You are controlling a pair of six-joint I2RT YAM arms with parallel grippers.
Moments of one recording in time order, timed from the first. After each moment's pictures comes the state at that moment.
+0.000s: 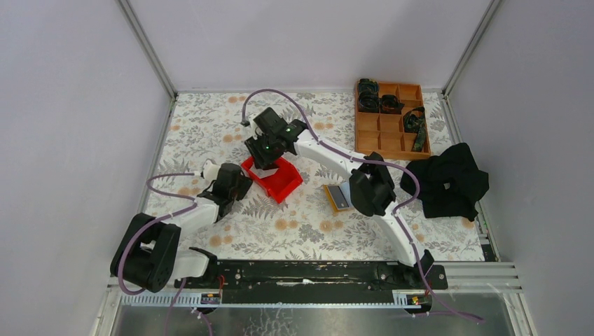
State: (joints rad) left arm -0.33 1.28 0.42 0.12 -0.26 -1.22; right arm 0.86 2.34 2.16 -0.71 -0.16 0.14
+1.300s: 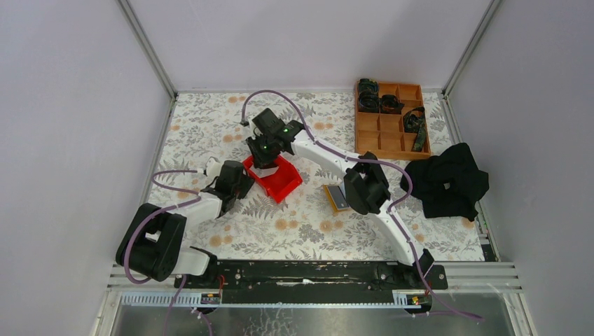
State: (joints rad) left arm -0.33 1.36 0.46 0.12 -0.24 -1.22; right arm 0.86 2.42 2.23 -0.70 -0.24 0.21
